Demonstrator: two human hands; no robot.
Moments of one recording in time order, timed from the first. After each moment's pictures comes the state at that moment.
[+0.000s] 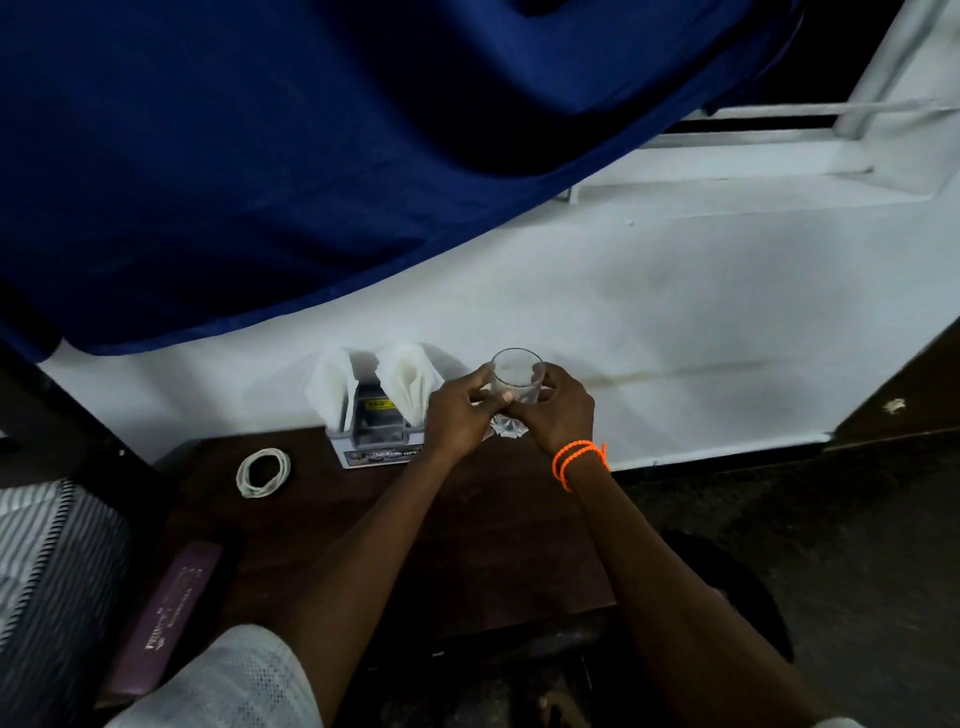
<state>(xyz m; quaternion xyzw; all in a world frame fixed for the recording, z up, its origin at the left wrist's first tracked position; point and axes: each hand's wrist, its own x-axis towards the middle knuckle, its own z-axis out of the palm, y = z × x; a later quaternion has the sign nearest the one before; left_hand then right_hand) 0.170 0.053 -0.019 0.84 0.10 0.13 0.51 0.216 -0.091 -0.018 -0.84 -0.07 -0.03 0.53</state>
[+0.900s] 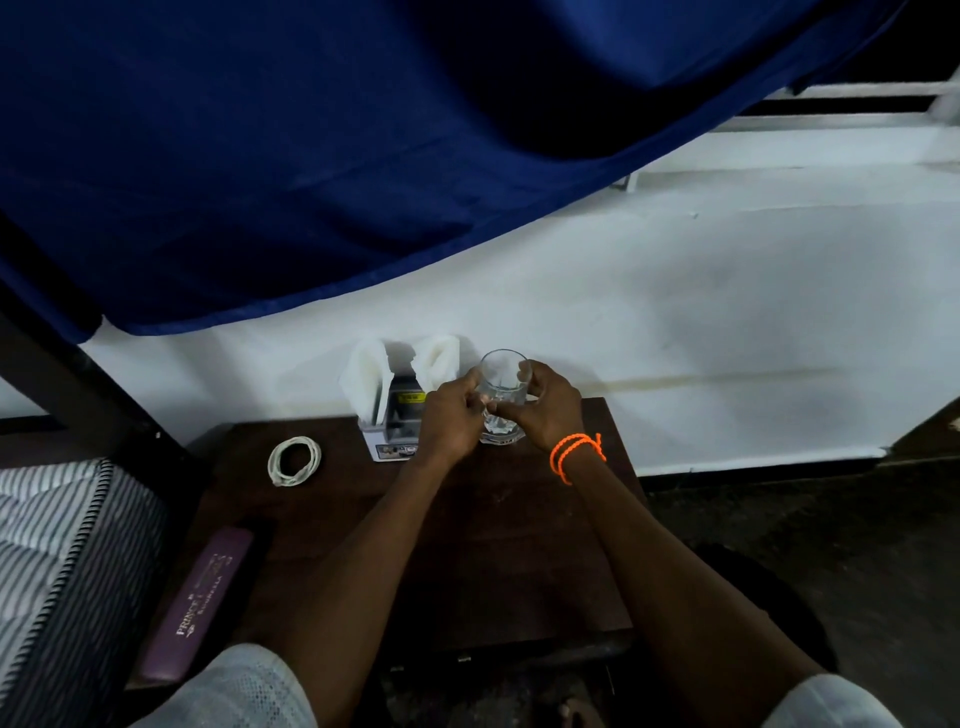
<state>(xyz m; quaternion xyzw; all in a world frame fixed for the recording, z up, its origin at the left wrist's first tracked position) 0.162 0.098 -0.036 0.87 0.18 0.13 0.44 0.236 -0.035 -0.050 -0.85 -0.15 0.03 0.51</state>
